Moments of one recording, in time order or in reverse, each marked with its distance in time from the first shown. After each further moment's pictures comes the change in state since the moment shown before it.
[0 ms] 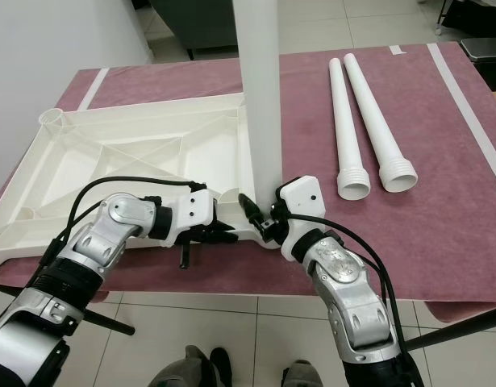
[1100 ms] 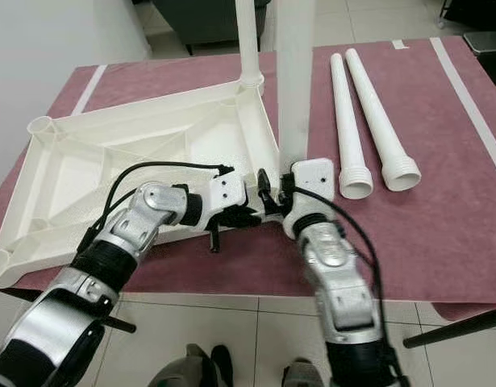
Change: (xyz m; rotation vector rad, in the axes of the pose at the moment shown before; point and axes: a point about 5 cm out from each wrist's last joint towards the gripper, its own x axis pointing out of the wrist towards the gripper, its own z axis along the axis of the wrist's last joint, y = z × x) left arm 0.007 0.005 0.008 -0.003 -0.001 0.079; right arm 0.001 -0.020 0.039 -0.046 -0.152 -0.032
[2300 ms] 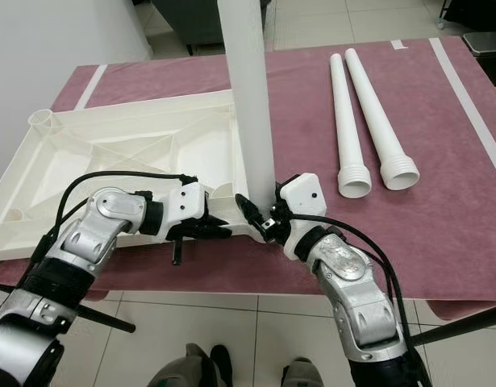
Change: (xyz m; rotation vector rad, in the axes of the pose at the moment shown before) left arm -0.010 0.008 0.001 -0.028 0.003 -0.009; right arm -0.002 0.018 -0.036 0.019 0.174 -0.035
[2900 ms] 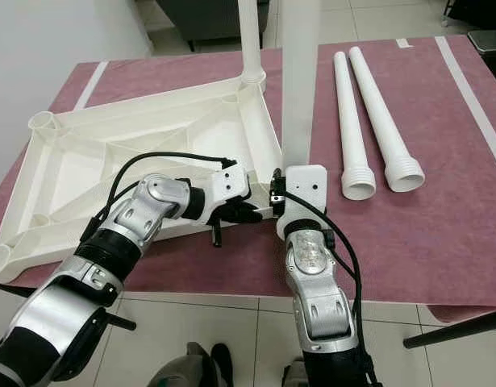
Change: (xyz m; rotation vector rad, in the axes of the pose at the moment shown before) left arm 0.032 0.012 0.011 -0.058 0.025 -0.005; right arm 0.006 0.004 -0.006 0.039 0.019 -0.379
